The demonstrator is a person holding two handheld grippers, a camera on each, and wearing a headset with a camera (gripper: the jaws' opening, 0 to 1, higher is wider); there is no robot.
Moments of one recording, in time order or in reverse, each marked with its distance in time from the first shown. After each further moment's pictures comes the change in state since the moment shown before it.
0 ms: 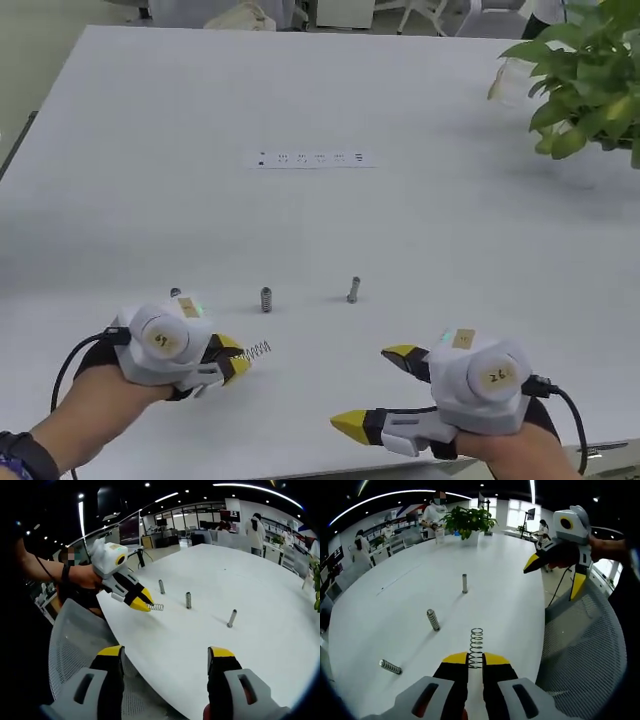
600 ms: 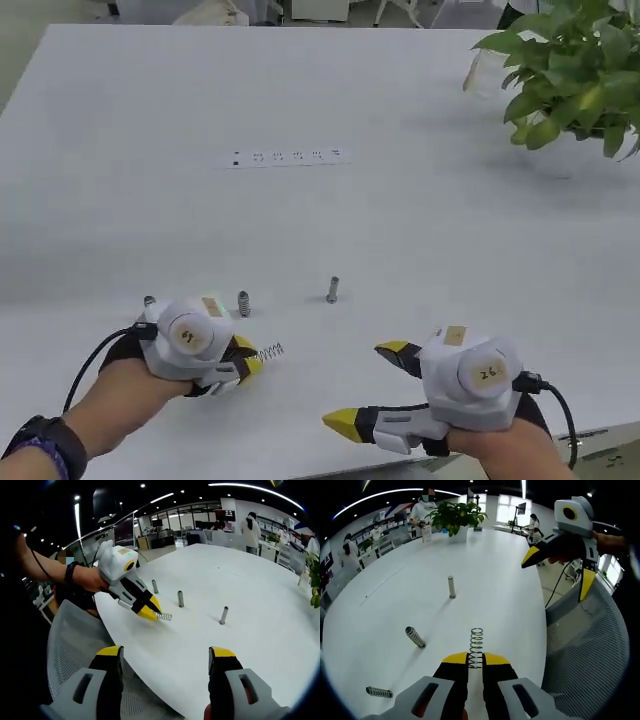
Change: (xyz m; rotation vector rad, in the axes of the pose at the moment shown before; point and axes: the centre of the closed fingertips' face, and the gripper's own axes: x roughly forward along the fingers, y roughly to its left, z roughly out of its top) left arm 0.044 -0.013 0.018 0.058 0.036 -0.073; right arm -0.009 -0.016 -0.004 0.022 -0.005 -0.031
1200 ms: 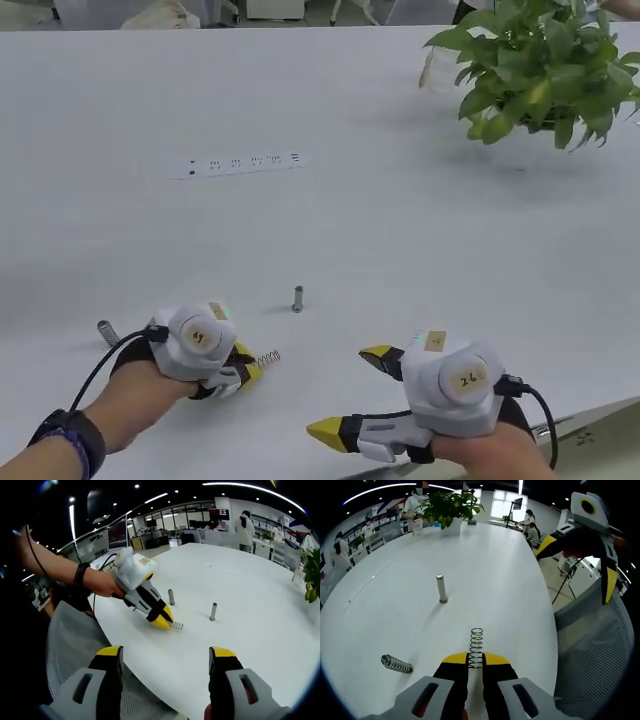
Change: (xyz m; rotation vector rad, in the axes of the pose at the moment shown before) left arm 0.058 0.002 0.015 0.012 0.047 -0.069; right arm -0.012 -0.017 -0.005 0.025 0.000 -0.041
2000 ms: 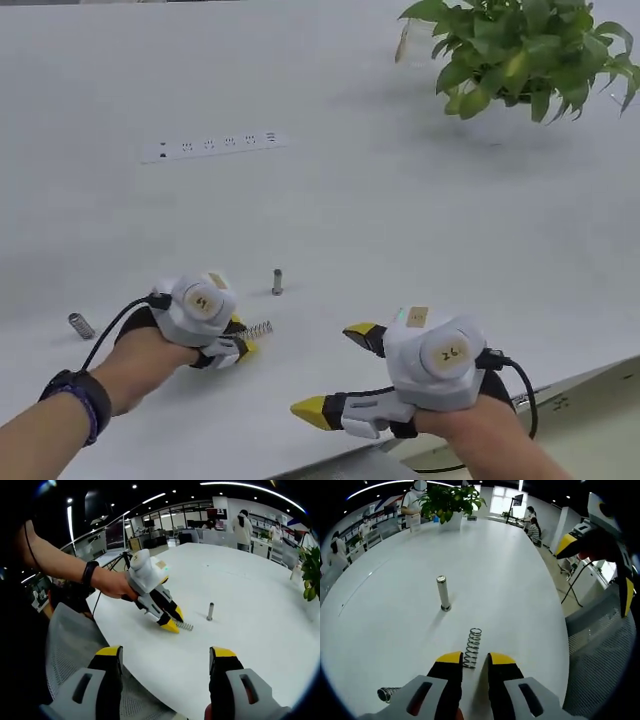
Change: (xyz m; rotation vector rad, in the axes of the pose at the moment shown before) left arm 0.037 0.015 0.015 0.005 0.033 -0.011; right arm -0.002 -0.007 0.001 0.015 0.000 -0.014
